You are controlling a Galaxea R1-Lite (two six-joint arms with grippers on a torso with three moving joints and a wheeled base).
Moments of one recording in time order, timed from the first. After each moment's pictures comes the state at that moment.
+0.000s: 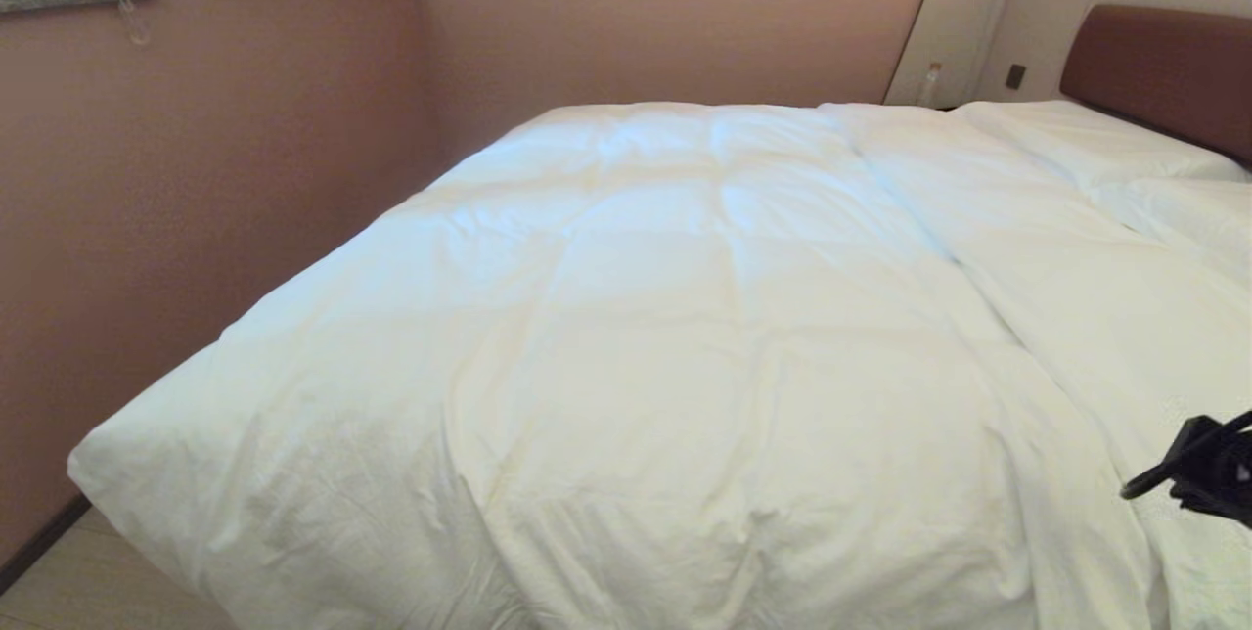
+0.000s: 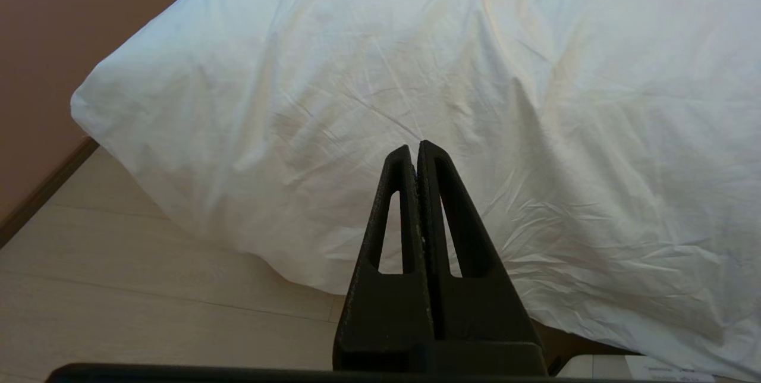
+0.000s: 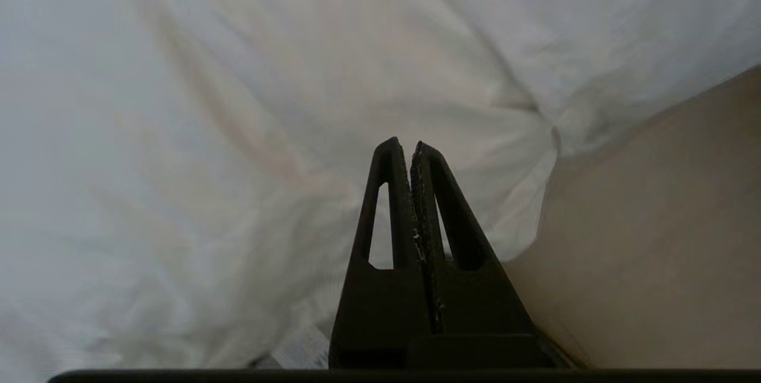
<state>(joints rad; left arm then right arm) 0.01 0.00 -0.02 0.07 0.00 0.01 -0.20 1.42 -0.72 0.22 -0.16 0.60</state>
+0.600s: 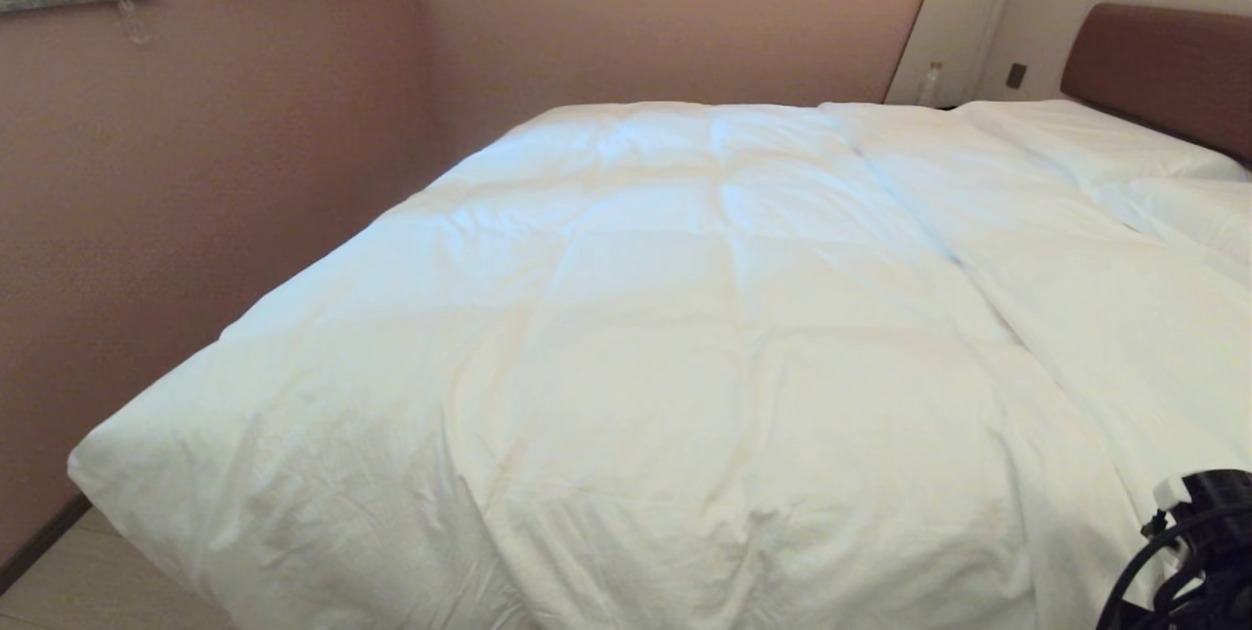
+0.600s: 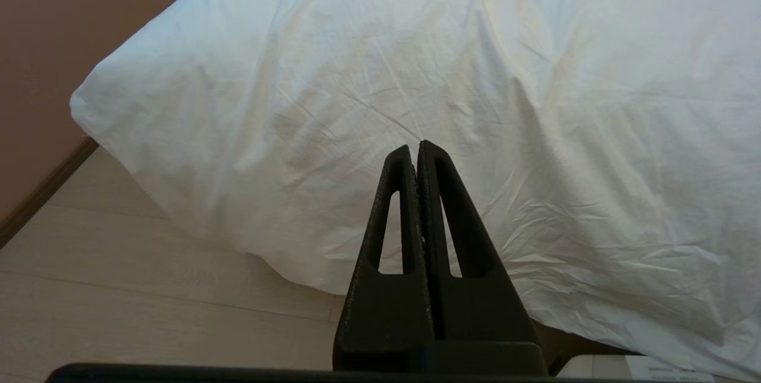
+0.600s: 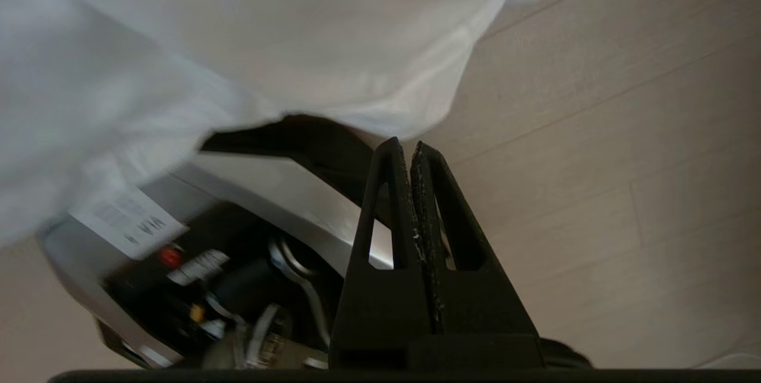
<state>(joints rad) 0.01 0.00 -0.02 0.07 0.00 0.01 -0.28 1.76 -0.34 -0.08 -0.05 0.30</state>
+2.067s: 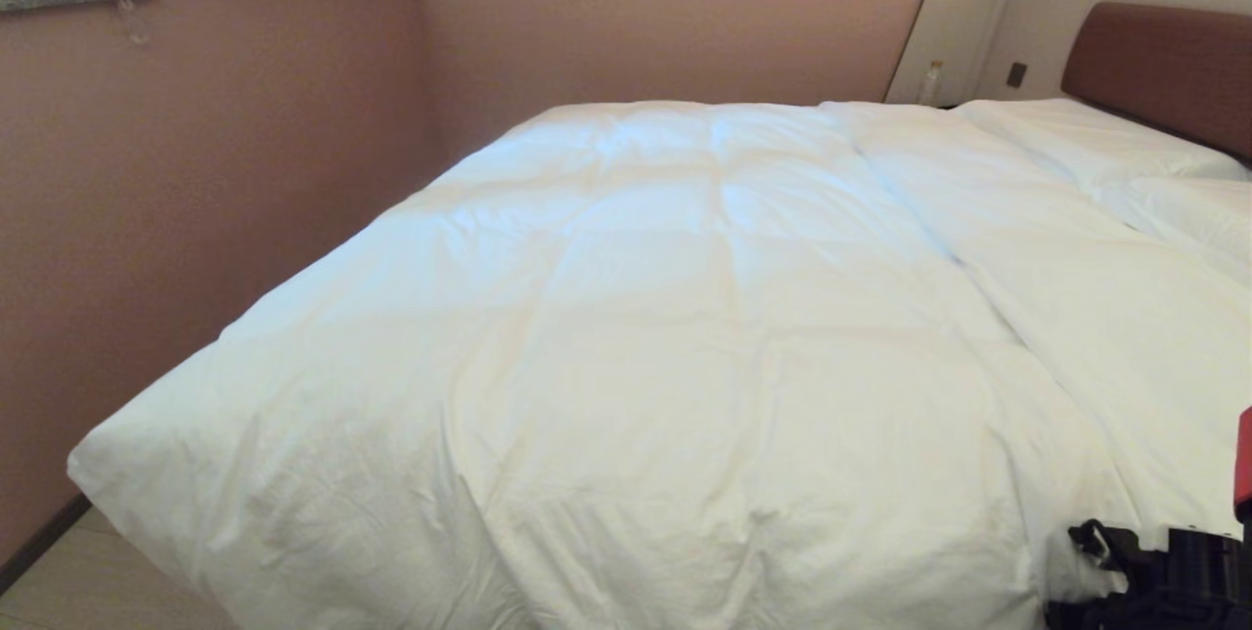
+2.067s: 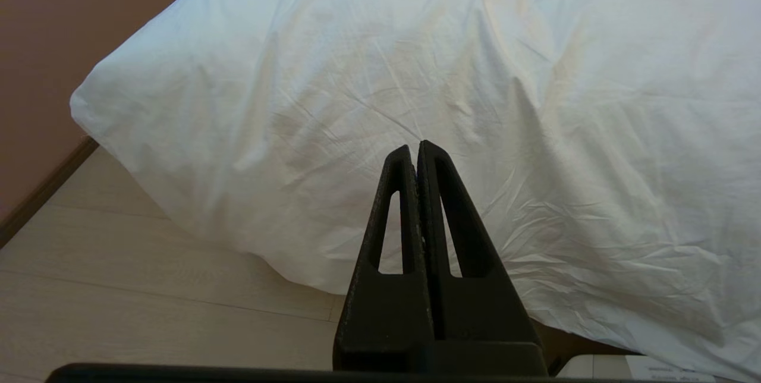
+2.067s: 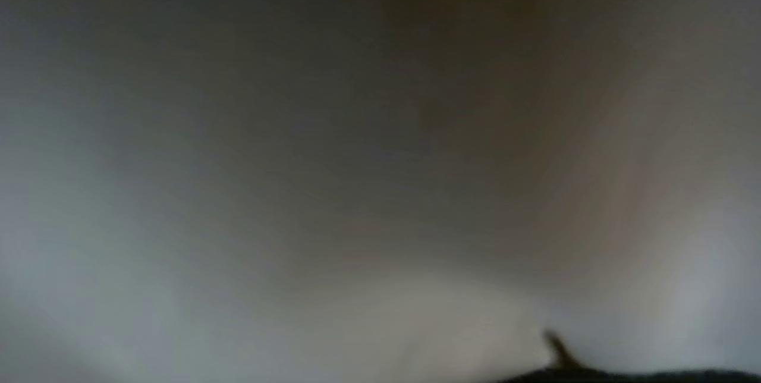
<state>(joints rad) 0.01 0.00 -0.02 0.07 0.00 0.01 -0.40 2.43 -0.09 -1.42 0.14 -0.17</state>
